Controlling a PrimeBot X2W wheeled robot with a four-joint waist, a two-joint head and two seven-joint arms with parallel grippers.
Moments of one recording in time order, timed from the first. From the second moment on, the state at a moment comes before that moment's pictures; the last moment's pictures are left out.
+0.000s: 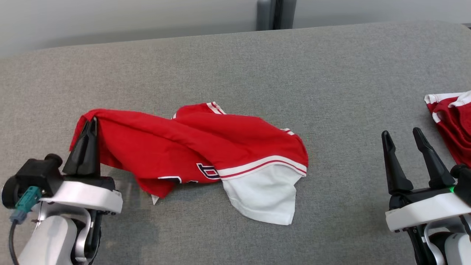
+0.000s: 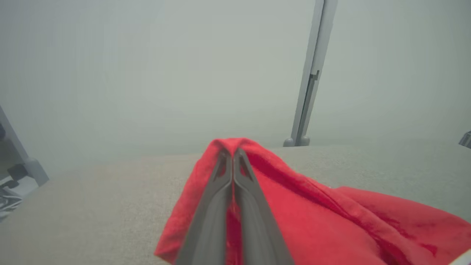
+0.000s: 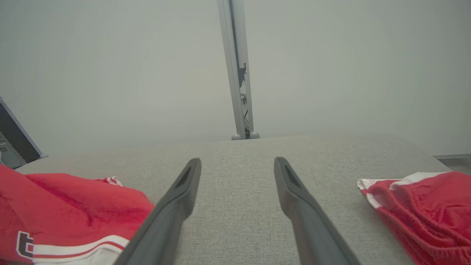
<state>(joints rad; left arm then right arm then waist) -0.24 0.36 -0.26 0.15 -0.53 0.13 -0.23 -0.10 -0.09 -0.02 -0.06 0.25 0.13 -0.04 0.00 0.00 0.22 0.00</state>
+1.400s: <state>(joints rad) -0.03 0.34 -0.31 -0.06 -0.53 0.28 -0.14 -0.10 -0.09 -0.05 -0.03 0.26 0.13 -0.04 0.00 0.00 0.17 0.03</state>
